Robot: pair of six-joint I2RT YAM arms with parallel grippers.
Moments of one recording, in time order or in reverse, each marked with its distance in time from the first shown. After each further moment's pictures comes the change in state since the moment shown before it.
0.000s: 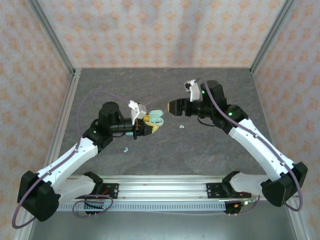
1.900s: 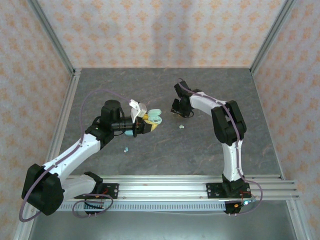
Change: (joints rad) left arm 0.050 0.076 -0.005 -0.011 0.003 0.069; right arm -0.112 0.885 0.275 -0.042 0.235 0.332
